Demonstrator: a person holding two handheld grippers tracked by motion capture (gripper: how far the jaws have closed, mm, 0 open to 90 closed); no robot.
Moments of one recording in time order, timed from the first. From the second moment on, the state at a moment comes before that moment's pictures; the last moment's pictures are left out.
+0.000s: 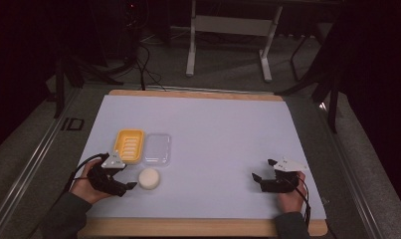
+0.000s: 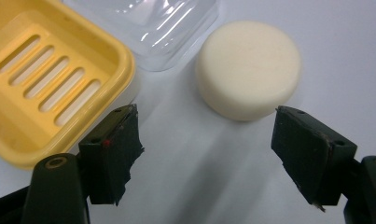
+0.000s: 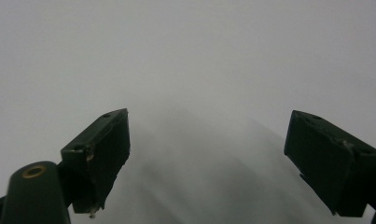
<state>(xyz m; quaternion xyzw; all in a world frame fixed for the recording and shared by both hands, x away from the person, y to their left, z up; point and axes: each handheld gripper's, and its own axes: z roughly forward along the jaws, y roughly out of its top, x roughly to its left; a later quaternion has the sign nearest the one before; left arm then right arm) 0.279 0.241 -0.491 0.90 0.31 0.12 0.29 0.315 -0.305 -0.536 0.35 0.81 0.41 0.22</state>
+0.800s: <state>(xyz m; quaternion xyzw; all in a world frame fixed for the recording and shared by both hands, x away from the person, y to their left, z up) 0.286 0.222 -0.486 0.93 0.25 0.08 0.25 0.314 -0.305 -0.536 0.35 0.81 0.41 0.22</state>
